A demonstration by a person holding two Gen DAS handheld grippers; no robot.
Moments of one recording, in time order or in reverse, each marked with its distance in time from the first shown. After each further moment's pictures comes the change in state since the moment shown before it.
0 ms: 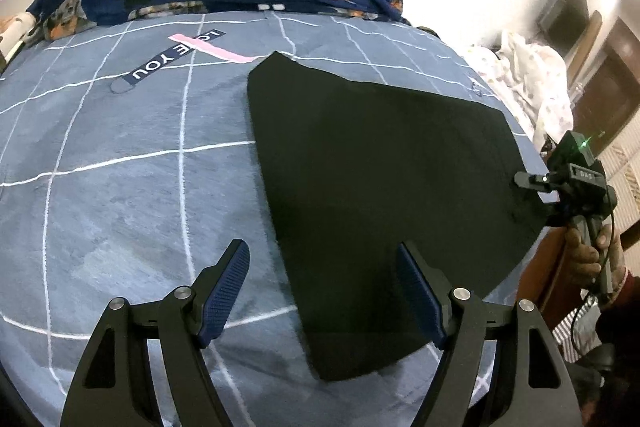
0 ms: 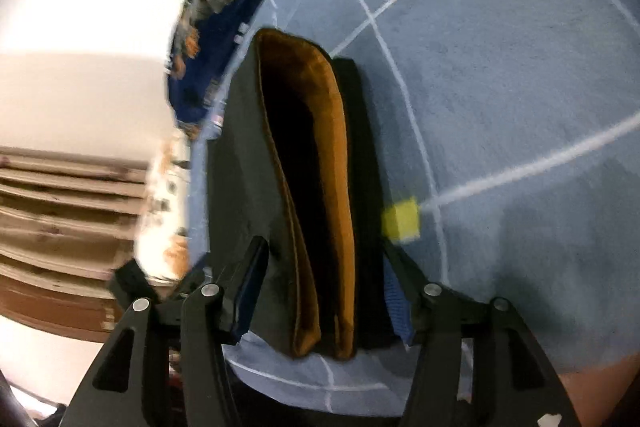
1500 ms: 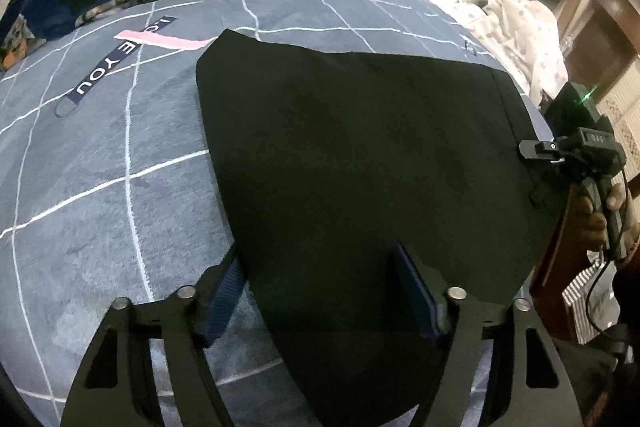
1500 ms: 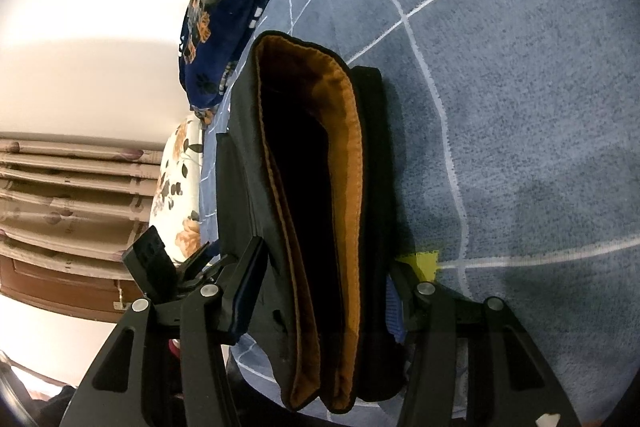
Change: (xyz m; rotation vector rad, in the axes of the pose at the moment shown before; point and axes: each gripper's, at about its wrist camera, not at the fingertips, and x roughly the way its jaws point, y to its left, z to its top) left arm 0.044 -0.015 0.021 0.121 0.131 -0.017; right arm 0.011 0.005 0.013 -0.041 0.083 0.004
